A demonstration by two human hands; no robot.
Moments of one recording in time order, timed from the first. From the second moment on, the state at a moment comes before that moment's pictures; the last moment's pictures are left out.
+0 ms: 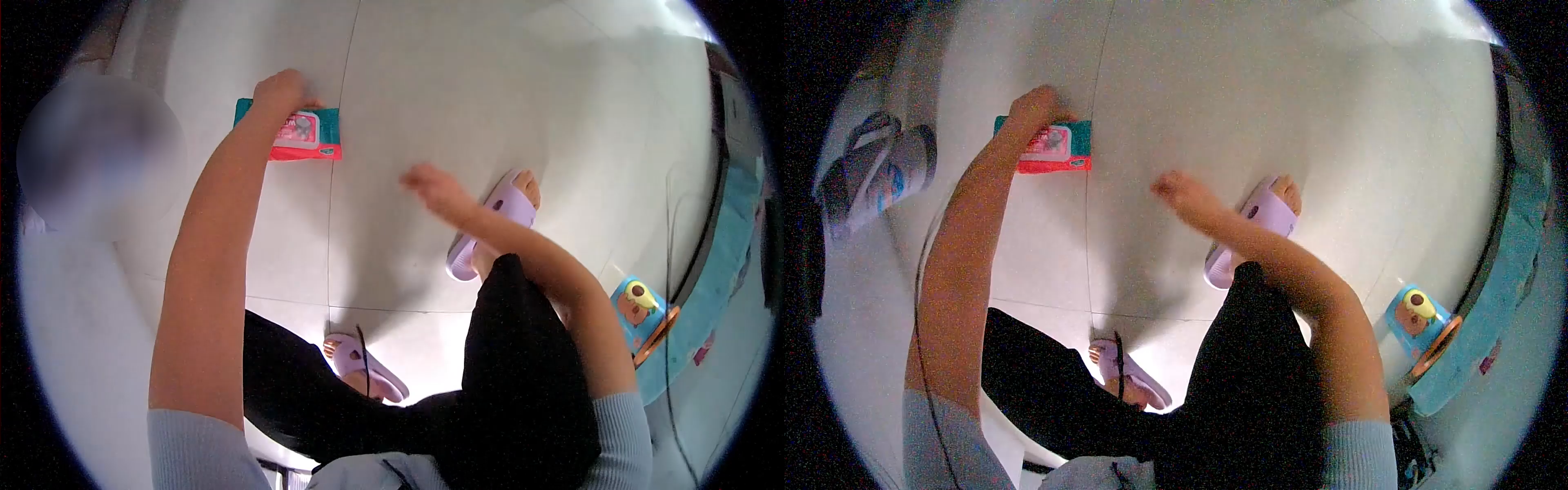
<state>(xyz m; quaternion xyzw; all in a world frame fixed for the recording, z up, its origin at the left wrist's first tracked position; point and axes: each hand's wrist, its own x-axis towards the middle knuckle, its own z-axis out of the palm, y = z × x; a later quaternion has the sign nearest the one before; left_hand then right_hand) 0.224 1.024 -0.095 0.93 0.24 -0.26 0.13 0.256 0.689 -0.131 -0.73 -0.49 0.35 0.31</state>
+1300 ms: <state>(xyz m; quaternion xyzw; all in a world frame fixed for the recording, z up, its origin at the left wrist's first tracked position) -0.108 0.974 -0.068 0.78 0.48 -0.25 0.31 0.170 0.440 -0.111 -0.96 -0.12 -0.11 0.23</state>
